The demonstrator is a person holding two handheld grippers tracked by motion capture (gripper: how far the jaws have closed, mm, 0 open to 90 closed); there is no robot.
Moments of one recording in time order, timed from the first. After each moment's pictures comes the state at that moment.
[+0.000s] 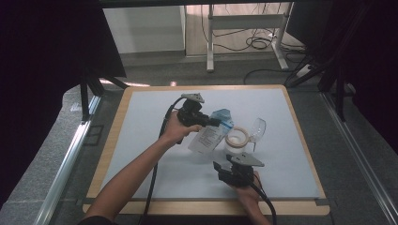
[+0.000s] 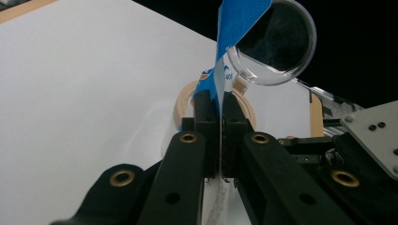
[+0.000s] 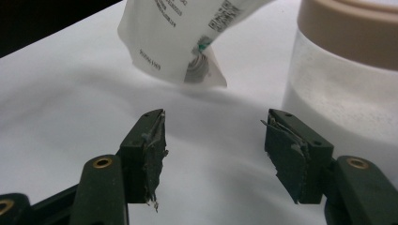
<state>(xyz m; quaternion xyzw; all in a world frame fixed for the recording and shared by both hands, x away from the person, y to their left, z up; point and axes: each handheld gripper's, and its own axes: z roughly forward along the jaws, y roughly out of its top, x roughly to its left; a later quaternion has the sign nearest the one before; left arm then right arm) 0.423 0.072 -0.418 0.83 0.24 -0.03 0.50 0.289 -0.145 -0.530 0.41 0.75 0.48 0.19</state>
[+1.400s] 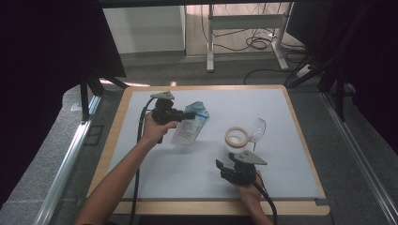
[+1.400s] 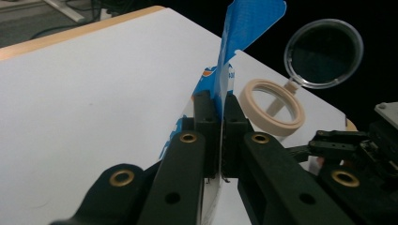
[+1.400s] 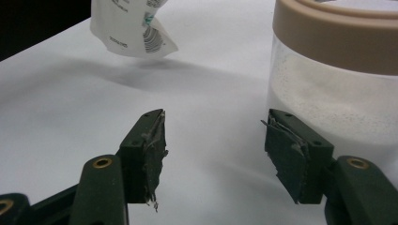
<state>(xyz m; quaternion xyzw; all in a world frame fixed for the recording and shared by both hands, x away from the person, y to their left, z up) 0.426 0.155 -0.432 0.78 0.32 0.02 0.53 0.294 -0.152 -0.530 0.42 0.75 0.48 0.19</state>
